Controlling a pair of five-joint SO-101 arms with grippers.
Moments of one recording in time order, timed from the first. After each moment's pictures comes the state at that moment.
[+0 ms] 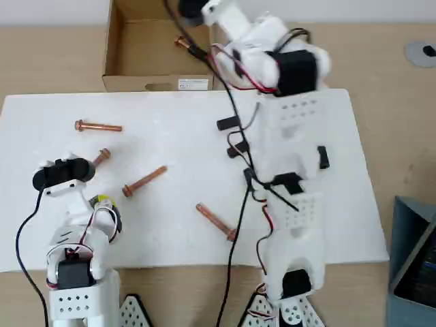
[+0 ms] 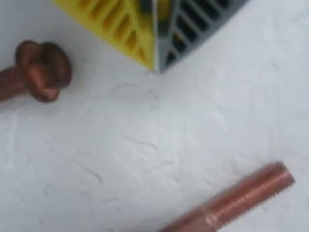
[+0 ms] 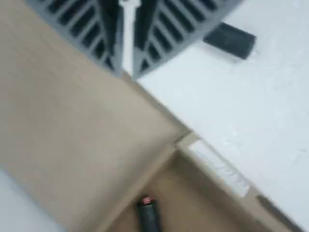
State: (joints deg) left arm -9.8 -104.0 94.4 60.8 1.6; right arm -16.7 35.1 -90.7 101.2 22.6
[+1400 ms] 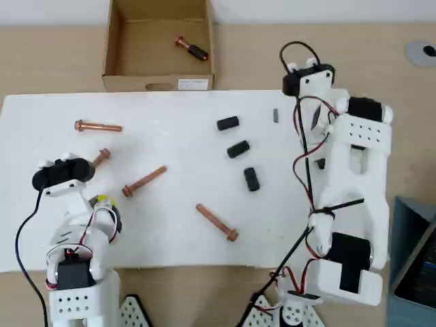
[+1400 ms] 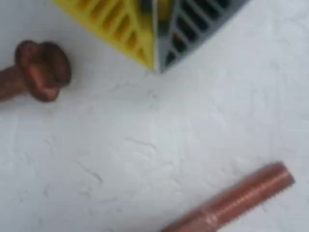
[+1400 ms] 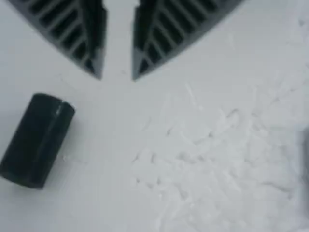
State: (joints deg) left arm -9.8 -104.0 94.4 60.8 1.6; right arm 10.2 -3.4 12.2 76.2 23.6
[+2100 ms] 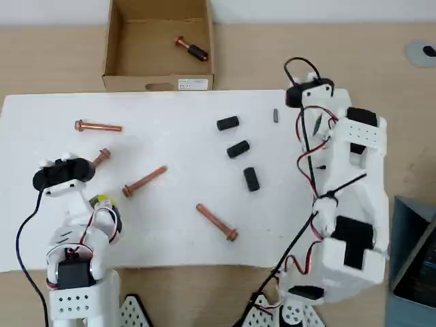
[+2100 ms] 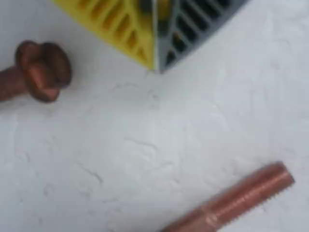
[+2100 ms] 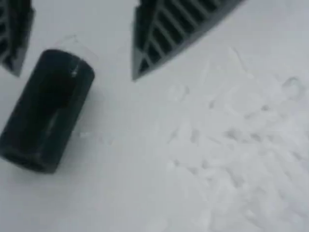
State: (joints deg) left arm -9.8 -104.0 94.4 60.8 1.6; right arm 13.7 5.8 16.1 66.7 26.6
